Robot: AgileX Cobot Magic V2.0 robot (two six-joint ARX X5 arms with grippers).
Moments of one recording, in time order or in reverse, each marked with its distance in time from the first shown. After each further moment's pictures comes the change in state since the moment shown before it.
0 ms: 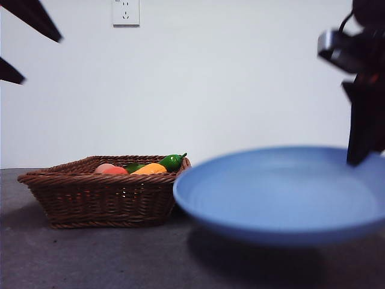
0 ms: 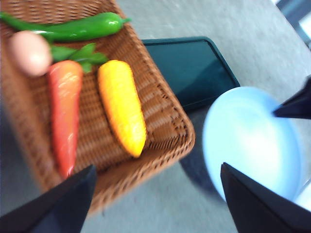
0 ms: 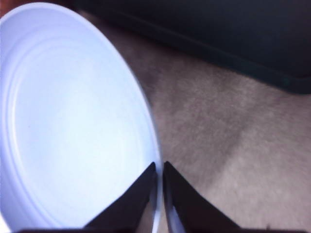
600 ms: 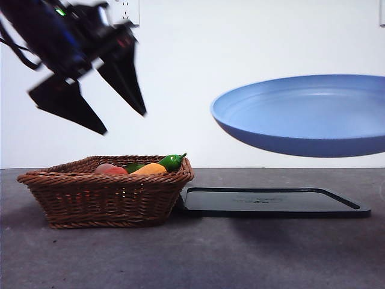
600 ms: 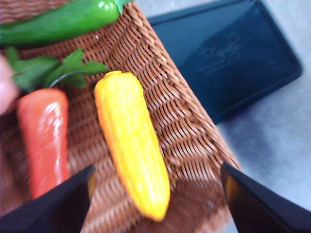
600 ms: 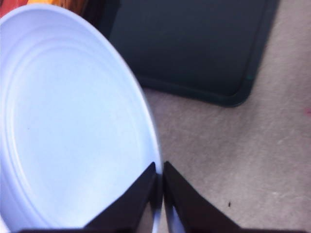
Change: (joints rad) left arm -0.199 0.582 0.291 0.078 -0.220 0.037; right arm -0.140 -0.303 0.000 -0.066 0.001 0.032
